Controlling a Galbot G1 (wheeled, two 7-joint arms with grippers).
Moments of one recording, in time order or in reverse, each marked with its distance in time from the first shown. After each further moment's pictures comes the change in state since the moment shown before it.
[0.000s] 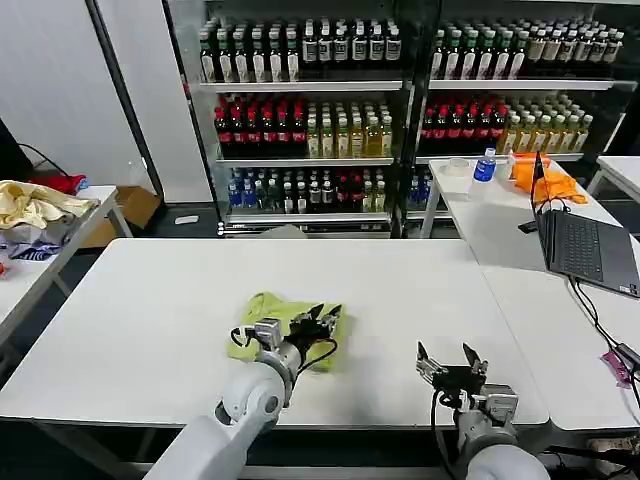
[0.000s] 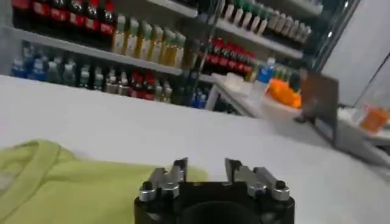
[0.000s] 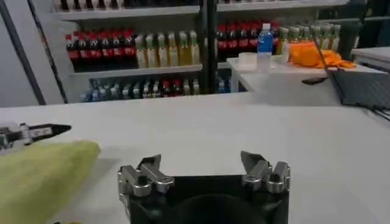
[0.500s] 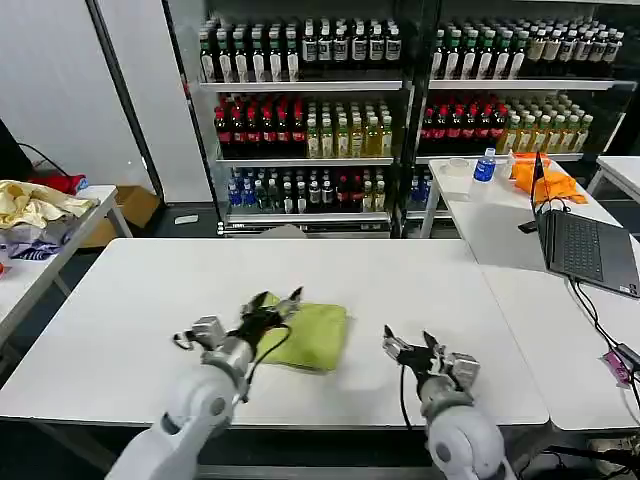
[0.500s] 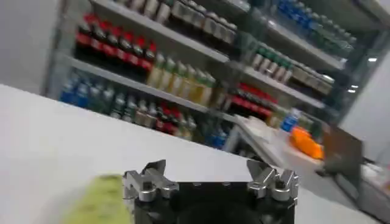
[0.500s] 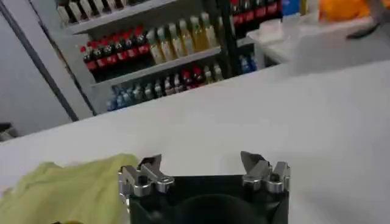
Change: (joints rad) left arm 0.139 0.112 -0.220 -0.135 -0.061 -0.068 0.000; right arm 0.224 0.111 -0.115 -0.183 0.205 -0.006 0.059
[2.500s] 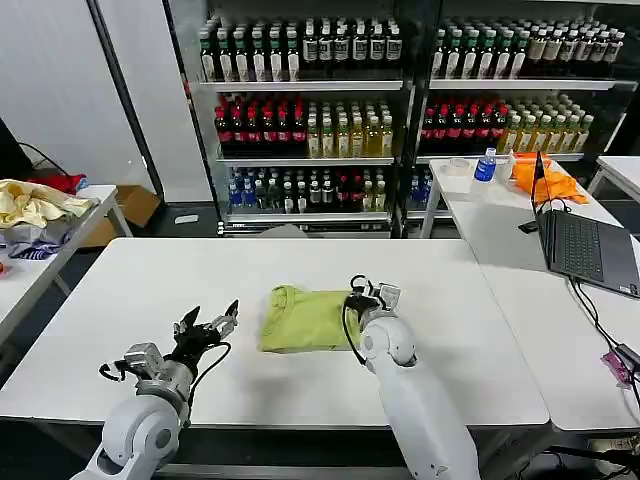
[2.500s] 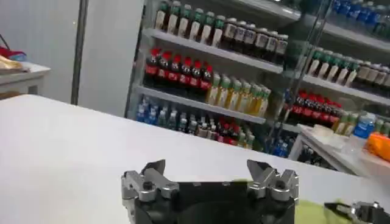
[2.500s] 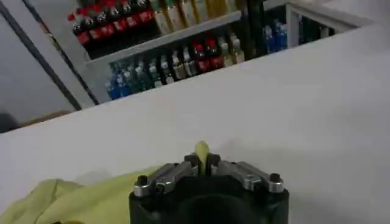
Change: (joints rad) left arm 0.206 0.071 -0.198 -0.100 0.087 -0.020 -0.020; right arm 0.483 0.191 -0.106 -0.618 -0.070 0.004 -0.044
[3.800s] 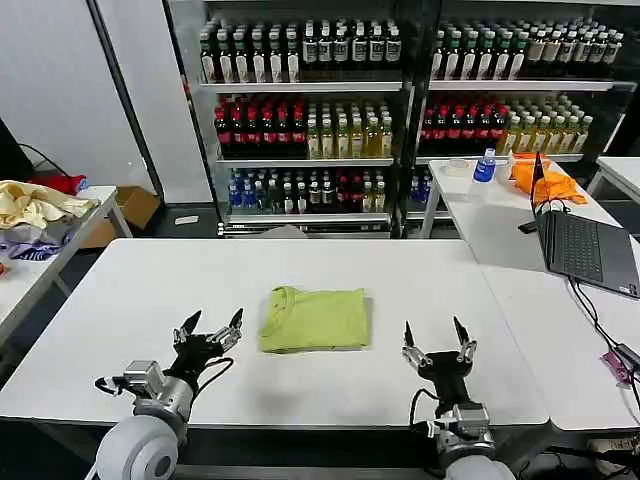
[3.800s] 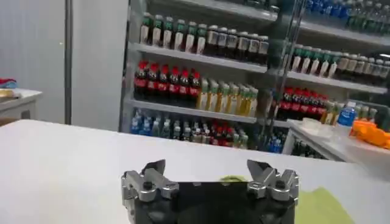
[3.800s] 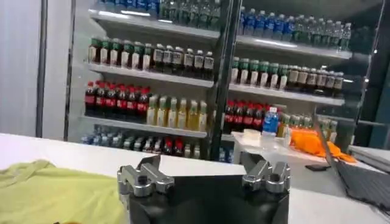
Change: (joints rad) left arm 0.099 0.004 -0.008 -0.099 0.126 -0.004 0.026; right arm -0.746 -0.201 0.179 0.736 -0.593 0.322 -0.161
